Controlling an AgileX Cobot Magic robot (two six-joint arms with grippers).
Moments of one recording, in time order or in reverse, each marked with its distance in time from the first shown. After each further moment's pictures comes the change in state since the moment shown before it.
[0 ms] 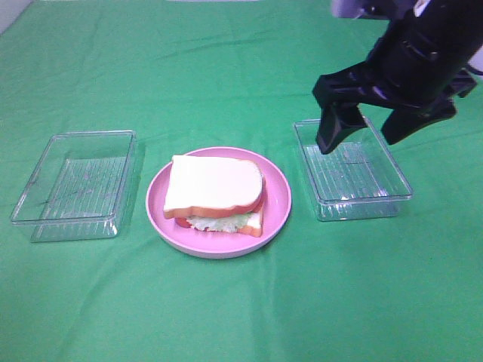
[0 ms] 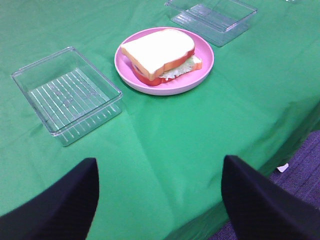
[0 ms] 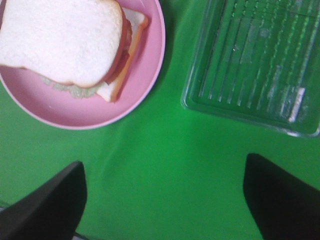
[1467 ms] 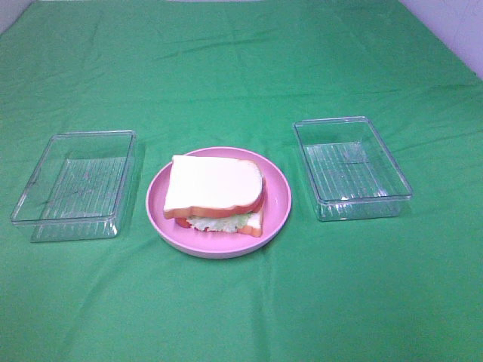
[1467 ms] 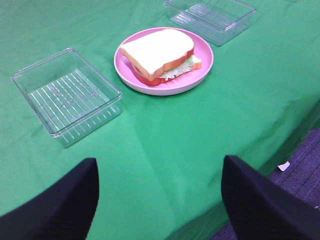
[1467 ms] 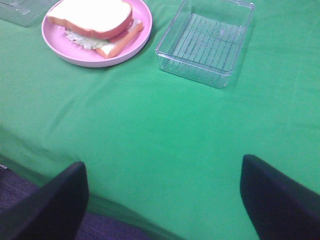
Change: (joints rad) left arm 0.000 0.000 0.000 -0.001 0.000 0.012; right arm 0.000 -1.402 0.660 -0.102 0.156 -0.145
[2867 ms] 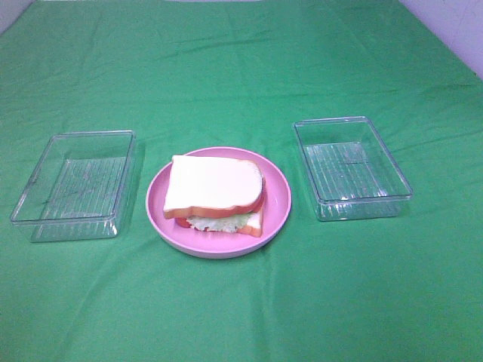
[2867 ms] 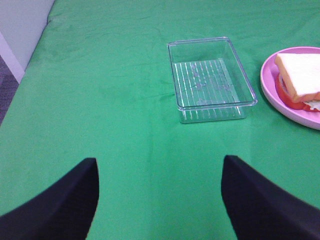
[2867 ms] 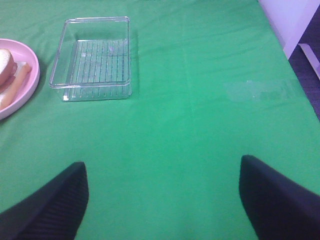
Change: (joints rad) left arm 0.633 0.000 0.000 -0.001 0.000 0.000; right arm -0.462 -0.094 0.000 -0.002 0.000 0.000
